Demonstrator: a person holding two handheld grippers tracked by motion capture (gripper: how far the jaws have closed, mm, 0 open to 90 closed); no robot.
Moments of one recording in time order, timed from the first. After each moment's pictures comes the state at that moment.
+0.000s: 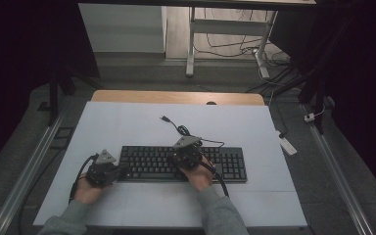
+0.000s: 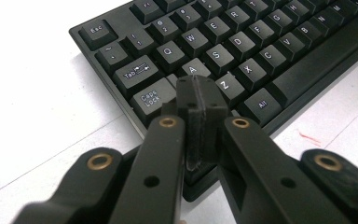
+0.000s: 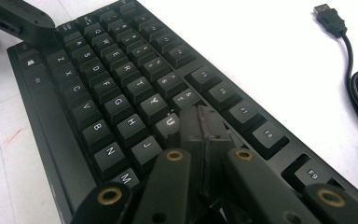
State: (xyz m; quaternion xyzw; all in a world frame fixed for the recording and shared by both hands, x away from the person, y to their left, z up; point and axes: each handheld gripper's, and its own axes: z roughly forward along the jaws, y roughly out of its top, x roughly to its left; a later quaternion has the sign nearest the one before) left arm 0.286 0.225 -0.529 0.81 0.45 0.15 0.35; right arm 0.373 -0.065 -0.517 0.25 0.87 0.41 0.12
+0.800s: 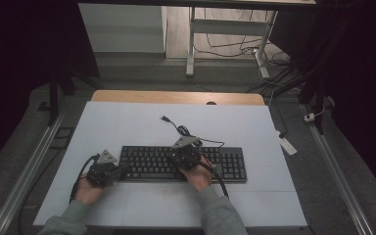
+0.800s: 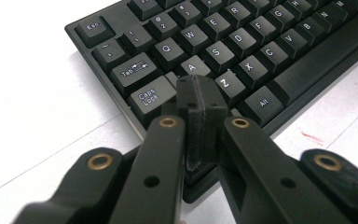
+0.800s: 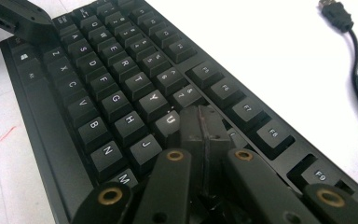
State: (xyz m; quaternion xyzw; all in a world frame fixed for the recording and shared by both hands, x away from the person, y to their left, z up) left arm 0.286 0.224 -0.530 0.81 0.45 0.14 0.35; right arm 0.373 -0.062 -0.519 0.24 0.88 0.40 0.12
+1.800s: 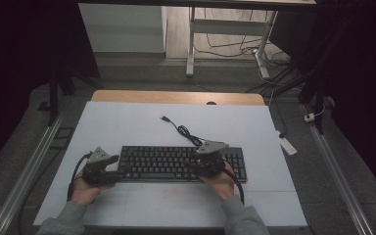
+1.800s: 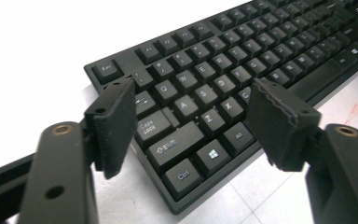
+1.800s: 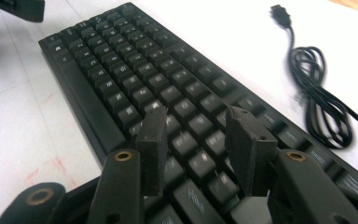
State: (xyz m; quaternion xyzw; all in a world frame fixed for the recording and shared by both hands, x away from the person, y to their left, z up) left arm 0.277 0.229 -0.509 0.78 0.45 0.16 0.41; right arm 0.345 -0.134 -0.495 0.26 0.85 0.44 0.12
